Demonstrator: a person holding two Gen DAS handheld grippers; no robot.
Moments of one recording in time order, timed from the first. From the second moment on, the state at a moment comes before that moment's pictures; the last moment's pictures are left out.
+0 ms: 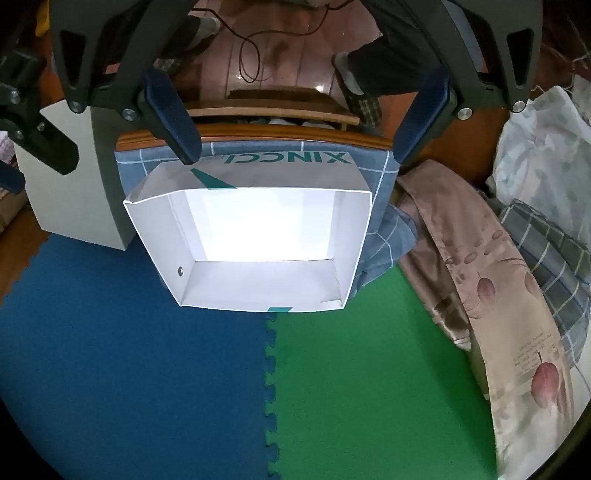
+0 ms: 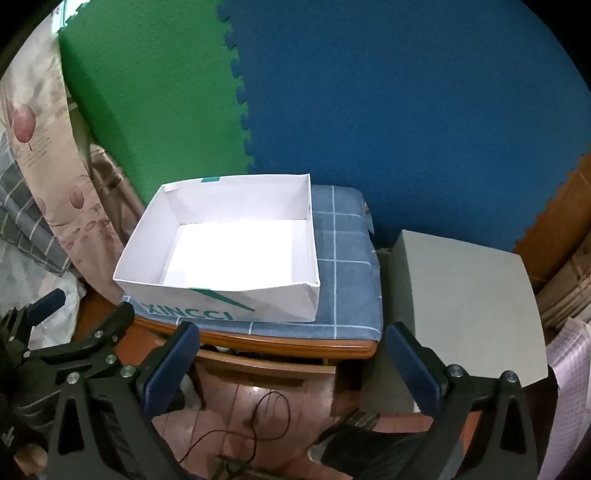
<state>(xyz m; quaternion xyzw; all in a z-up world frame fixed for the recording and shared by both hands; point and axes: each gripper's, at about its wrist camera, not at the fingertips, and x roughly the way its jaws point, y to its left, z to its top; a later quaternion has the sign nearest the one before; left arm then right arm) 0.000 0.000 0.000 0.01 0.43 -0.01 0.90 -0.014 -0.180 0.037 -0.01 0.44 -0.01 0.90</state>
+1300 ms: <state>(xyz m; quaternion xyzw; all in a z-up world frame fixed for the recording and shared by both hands) -0.004 -0.005 -0.002 0.02 0.42 0.00 0.91 -0.025 -0.180 0.022 0.00 0.46 0.01 0.89</state>
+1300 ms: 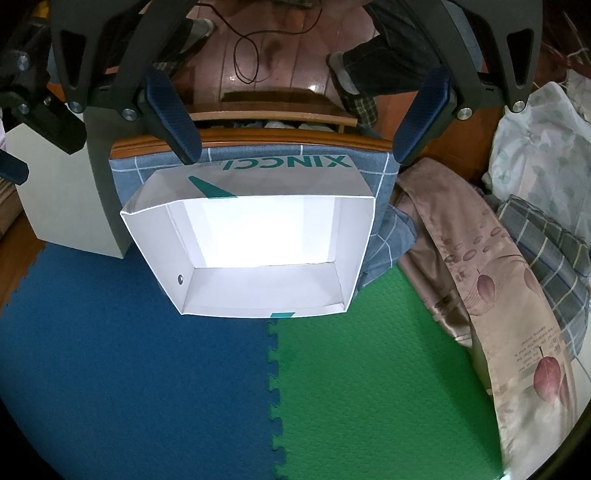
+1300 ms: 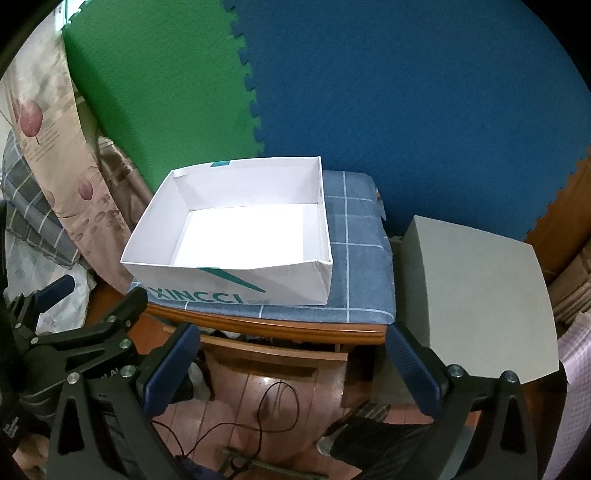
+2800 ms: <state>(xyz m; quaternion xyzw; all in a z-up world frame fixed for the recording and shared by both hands) -0.010 0.011 -0.140 0.02 0.47 -0.02 0.88 -0.016 -0.196 -0.026 -0.03 0.47 -0.03 0.88</state>
